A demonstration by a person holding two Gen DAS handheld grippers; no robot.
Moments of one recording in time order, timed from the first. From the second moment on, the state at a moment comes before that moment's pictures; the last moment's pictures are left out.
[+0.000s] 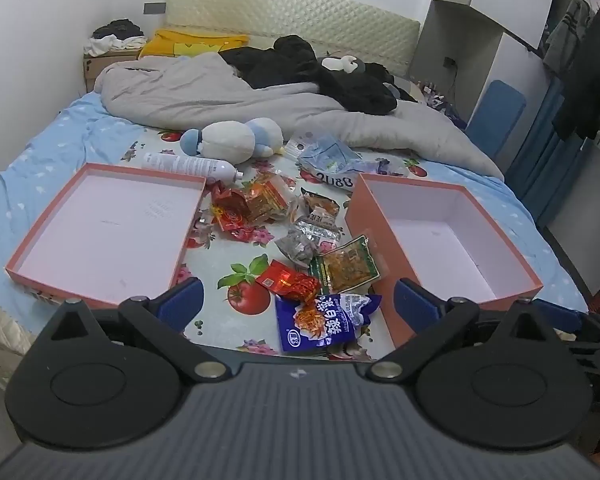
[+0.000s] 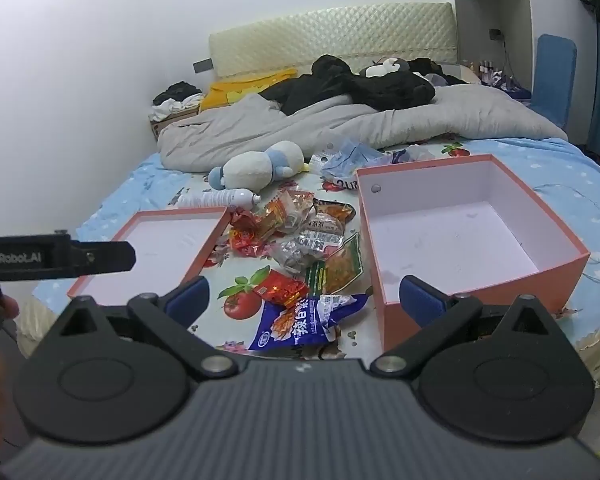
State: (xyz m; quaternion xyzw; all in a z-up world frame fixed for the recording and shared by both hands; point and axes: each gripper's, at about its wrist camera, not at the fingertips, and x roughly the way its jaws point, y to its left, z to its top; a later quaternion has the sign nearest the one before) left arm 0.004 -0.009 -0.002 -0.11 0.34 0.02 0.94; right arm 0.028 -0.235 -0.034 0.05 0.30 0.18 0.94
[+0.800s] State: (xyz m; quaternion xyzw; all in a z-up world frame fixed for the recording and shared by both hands) left arm 0.005 -0.012 -0.010 -0.11 0.33 0.03 0.94; right arm 0.021 -0.238 -0.039 0.06 0.31 0.18 0.93
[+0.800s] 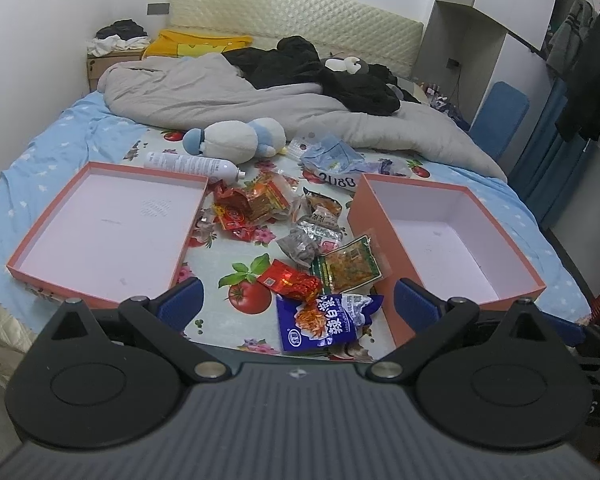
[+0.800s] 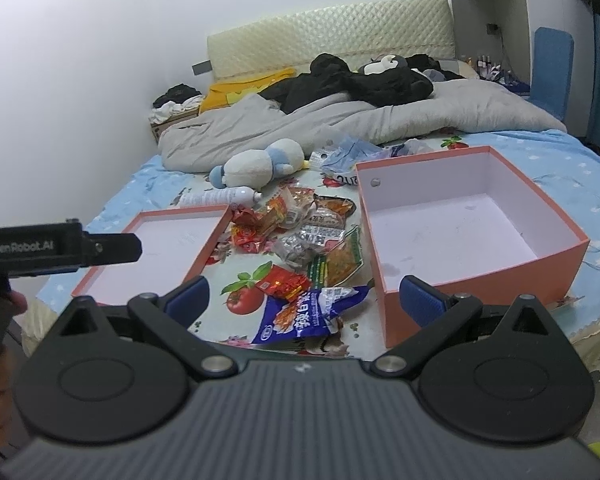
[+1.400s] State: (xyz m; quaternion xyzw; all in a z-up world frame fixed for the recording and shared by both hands) left arm 0.003 -0.015 -0.012 -0.10 0.34 0.04 0.94; right arm 0.023 -0.244 -0.046 0.07 0.32 0.18 0.93
